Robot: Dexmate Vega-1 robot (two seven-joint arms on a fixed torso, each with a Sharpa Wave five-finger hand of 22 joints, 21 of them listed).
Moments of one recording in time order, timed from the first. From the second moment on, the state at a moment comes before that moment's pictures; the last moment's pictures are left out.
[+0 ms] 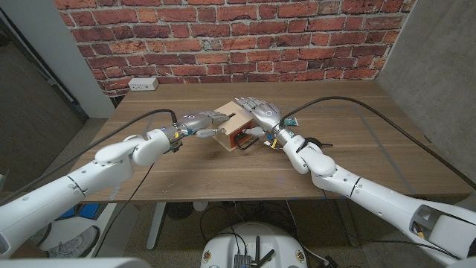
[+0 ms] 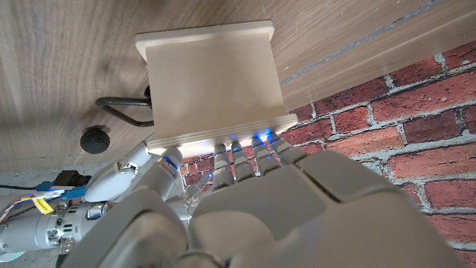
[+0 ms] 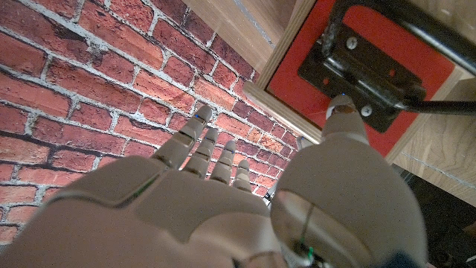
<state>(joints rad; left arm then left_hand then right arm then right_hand) 0.91 1.02 0.51 -1.85 0.56 -0.12 0.01 0.03 0.08 0.76 0.02 0.18 0.21 -0.08 0.19 0.17 0.10 -0.09 0.18 0.17 0.07 -0.04 0.17 0.16 0.06 -0.04 0.19 0.17 -0.67 -0.60 -0.93 -1.62 -1.08 -0.22 -0.35 0.66 -0.06 0.17 -0.11 0.36 -0.08 -0.12 0.20 0.18 0.10 -0.06 0.19 0.19 0.11 -0.03 0.21 0.23 0.37 -0.02 0.19 0.17</state>
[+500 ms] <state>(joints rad) 0.91 1.02 0.51 -1.84 0.56 -0.12 0.00 0.03 0.08 0.76 0.02 0.18 0.21 -0.08 0.19 0.17 0.10 -0.09 0.18 0.17 0.07 -0.04 0.17 0.16 0.06 -0.04 0.19 0.17 -0.65 -0.59 -0.94 -1.60 -1.06 -0.23 -0.37 0.66 -0.06 0.17 -0.11 0.36 -0.08 -0.12 0.20 0.18 0.10 -0.06 0.19 0.19 0.12 -0.02 0.22 0.23 0.38 -0.02 0.19 0.17</state>
